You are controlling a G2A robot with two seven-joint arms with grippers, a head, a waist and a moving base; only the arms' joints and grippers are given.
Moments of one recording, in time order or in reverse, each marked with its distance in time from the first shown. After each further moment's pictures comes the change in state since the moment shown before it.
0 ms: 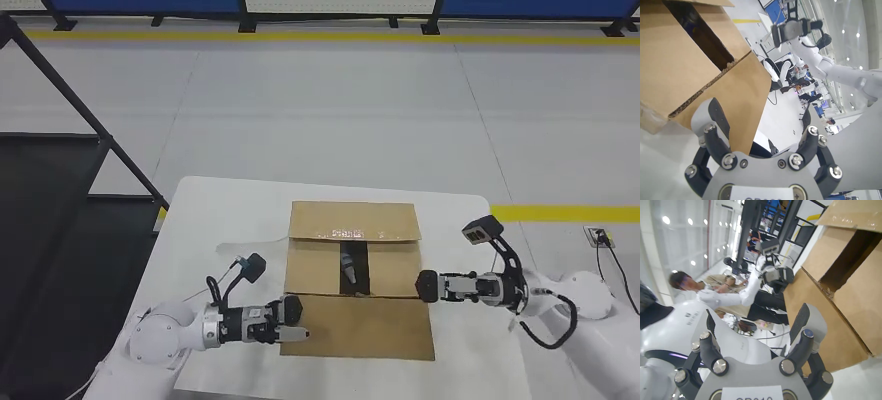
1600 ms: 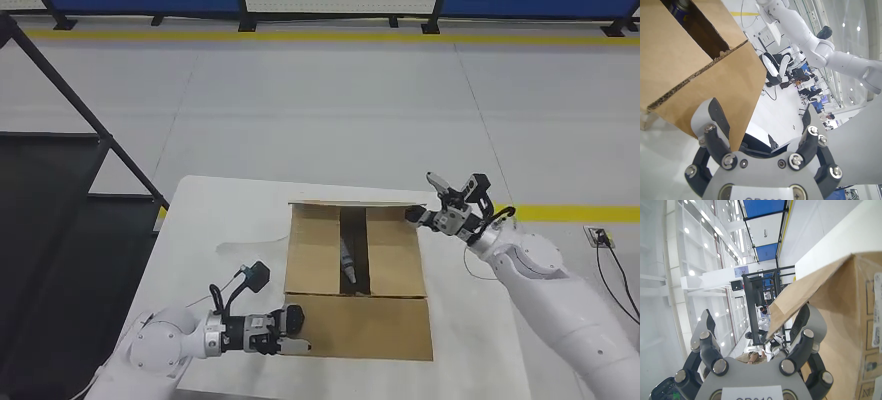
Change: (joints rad) left arm 0.027 0.035 0.040 -0.034 0.032 -0.030 0.053; right arm 0.235 -0.229 -0.127 0.310 -0.002 0.312 -0.641
